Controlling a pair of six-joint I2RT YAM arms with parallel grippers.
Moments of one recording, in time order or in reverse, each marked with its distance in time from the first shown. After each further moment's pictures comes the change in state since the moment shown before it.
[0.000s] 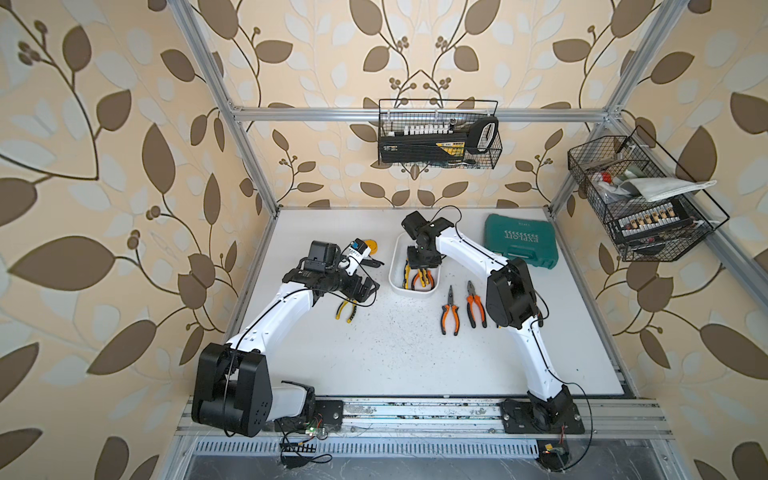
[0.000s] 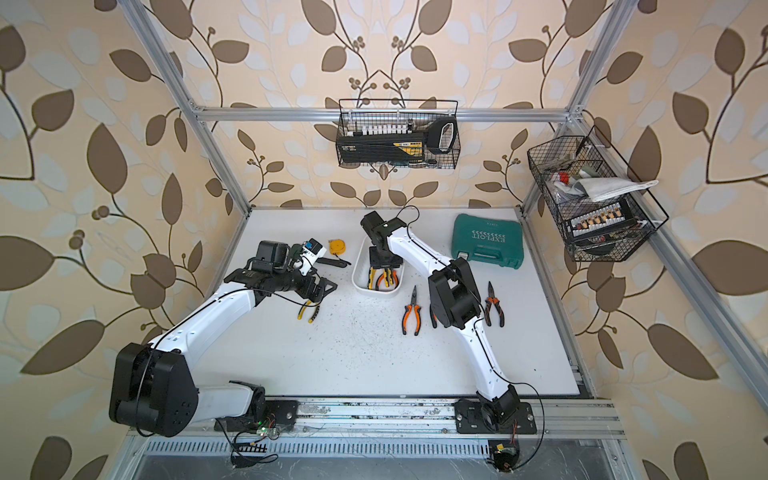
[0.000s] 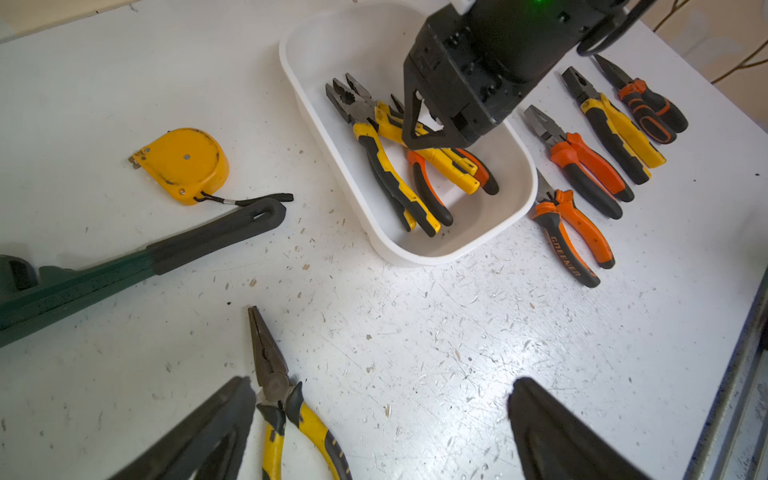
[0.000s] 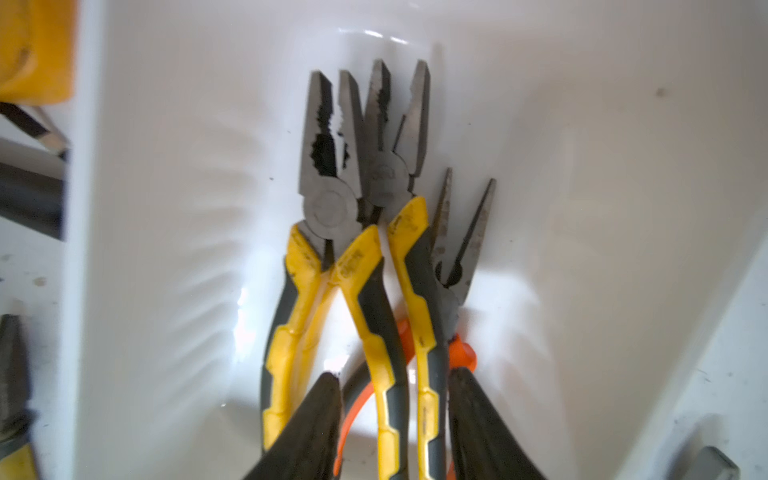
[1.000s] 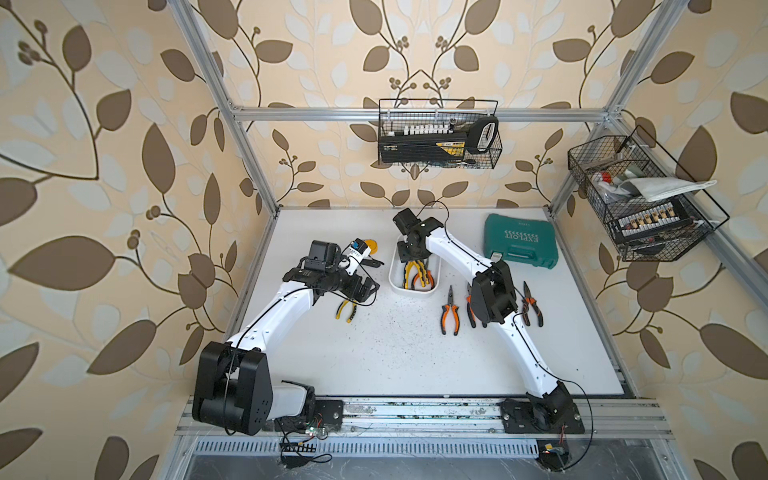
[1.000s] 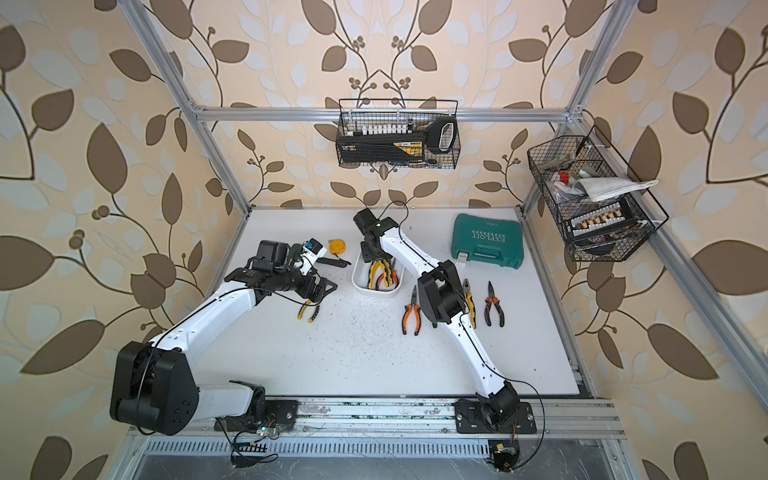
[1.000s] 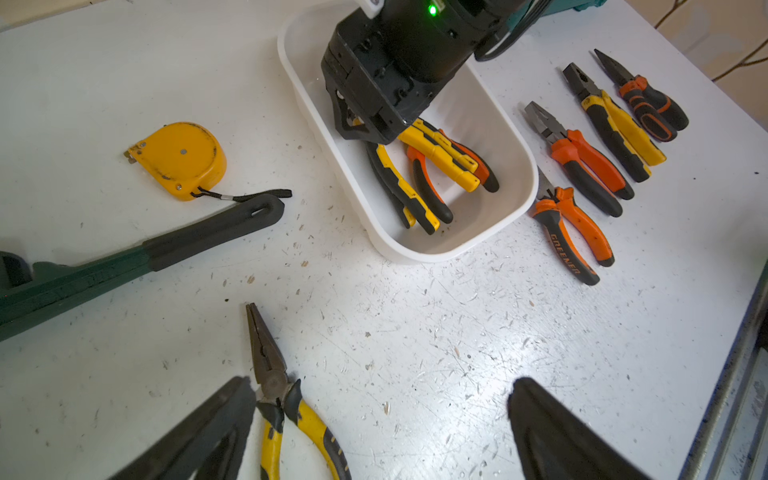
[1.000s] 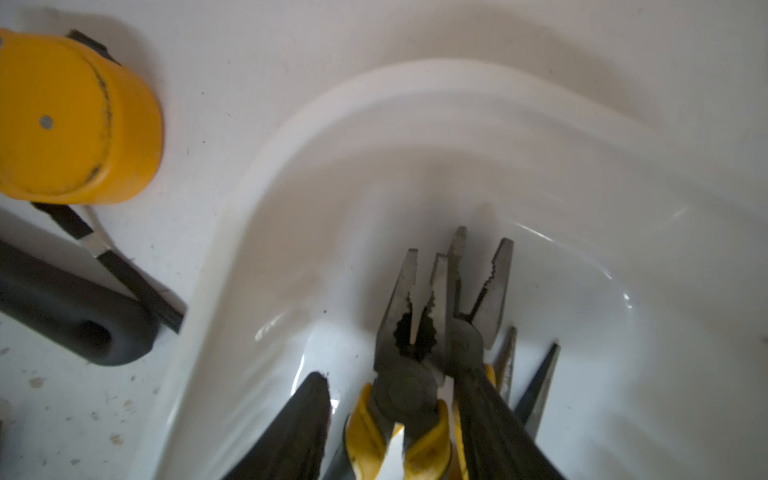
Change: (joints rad) left arm 0.000 0.004 0.006 -0.012 0.000 0.000; right arm 0.003 0.231 0.304 0.005 0.055 -0.144
